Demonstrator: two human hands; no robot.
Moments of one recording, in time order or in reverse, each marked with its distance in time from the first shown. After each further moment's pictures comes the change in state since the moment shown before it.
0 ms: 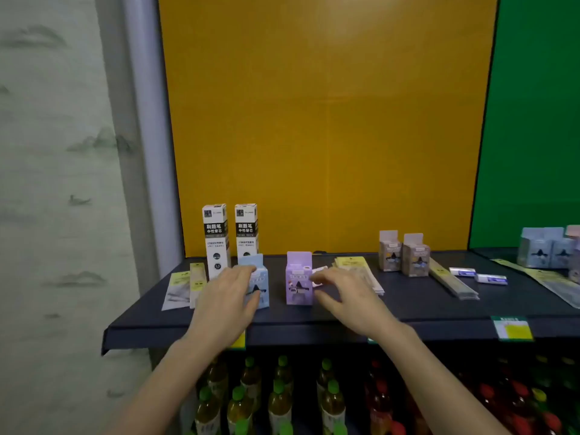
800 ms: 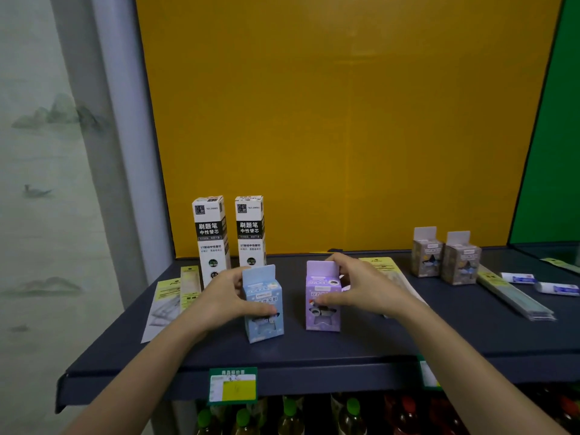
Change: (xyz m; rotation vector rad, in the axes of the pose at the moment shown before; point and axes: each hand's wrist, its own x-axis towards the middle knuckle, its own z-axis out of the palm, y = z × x) left_hand 0.081 -0.075 0.051 -0.885 -0.459 -0.311; right_hand 0.098 0.040 0.029 0.278 -0.183 0.193
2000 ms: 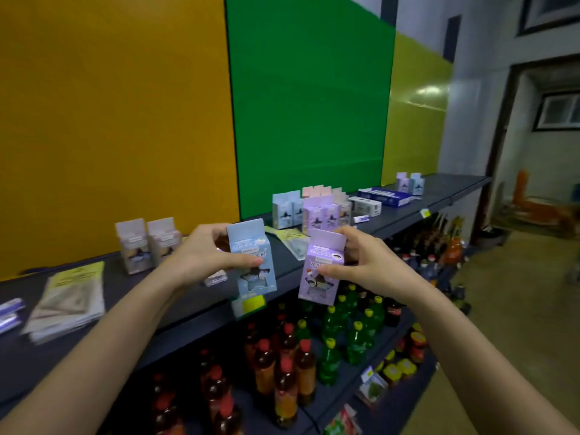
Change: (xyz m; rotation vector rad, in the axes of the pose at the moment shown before) left_hand 0.038 0.232 0.332 -0.187 -0.427 0.377; right_hand -0.327 0.129 -0.245 -0.071 0.532 0.387
